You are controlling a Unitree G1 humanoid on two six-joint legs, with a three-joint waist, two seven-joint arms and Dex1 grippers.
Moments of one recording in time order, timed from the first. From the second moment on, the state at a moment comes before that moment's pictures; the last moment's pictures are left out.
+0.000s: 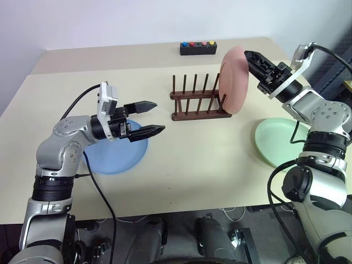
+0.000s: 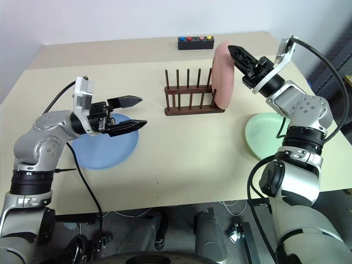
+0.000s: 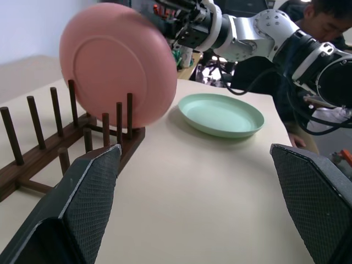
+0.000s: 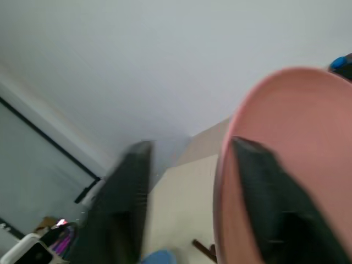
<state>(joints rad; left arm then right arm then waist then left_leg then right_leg) -0.53 0.59 0.09 -0.06 -0.64 0.50 -1.14 -0.97 -0.50 -0.52 0.56 0.84 0.92 0.69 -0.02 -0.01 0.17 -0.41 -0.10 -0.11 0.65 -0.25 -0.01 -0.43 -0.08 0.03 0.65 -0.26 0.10</state>
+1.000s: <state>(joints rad) -0.54 0.59 0.07 -0.09 -0.69 0.52 -1.20 -0.42 -0.87 -0.31 0.04 0.70 0.61 1.19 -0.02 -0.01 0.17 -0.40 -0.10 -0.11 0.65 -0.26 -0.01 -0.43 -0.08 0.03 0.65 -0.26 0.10</state>
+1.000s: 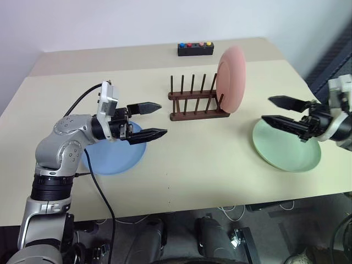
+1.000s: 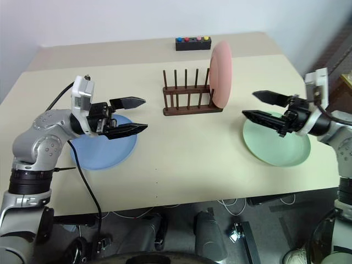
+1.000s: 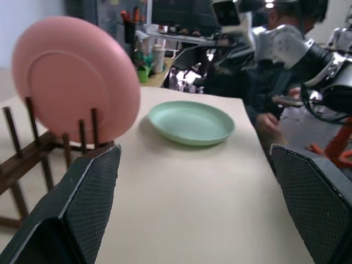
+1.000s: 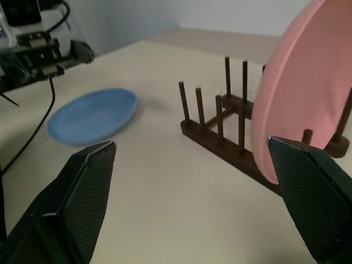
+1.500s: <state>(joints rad) -0.54 0.59 0.06 -0.11 -0.69 0.52 -1.18 -0.61 -0.75 -0.13 0.26 0.55 0.46 1.21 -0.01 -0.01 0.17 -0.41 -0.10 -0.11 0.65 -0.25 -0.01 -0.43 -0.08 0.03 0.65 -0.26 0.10</state>
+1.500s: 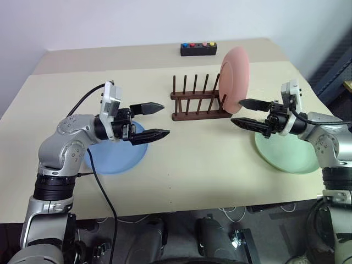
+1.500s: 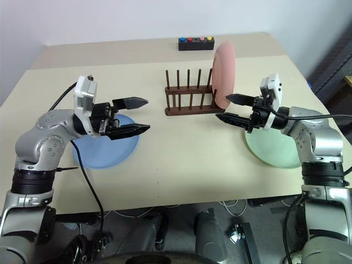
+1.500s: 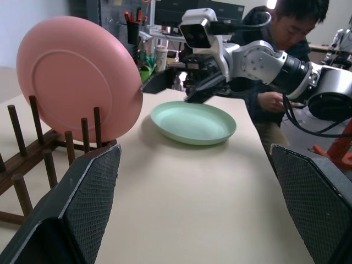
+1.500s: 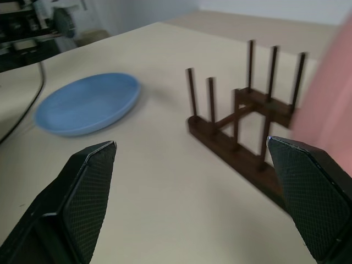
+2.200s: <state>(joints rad) -0.50 0.64 0.06 -0.15 -0.70 0.54 -1.23 -0.20 -1.03 -0.14 0.08 0.34 0.37 1.24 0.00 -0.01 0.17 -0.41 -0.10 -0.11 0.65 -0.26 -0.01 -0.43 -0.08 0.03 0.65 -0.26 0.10</state>
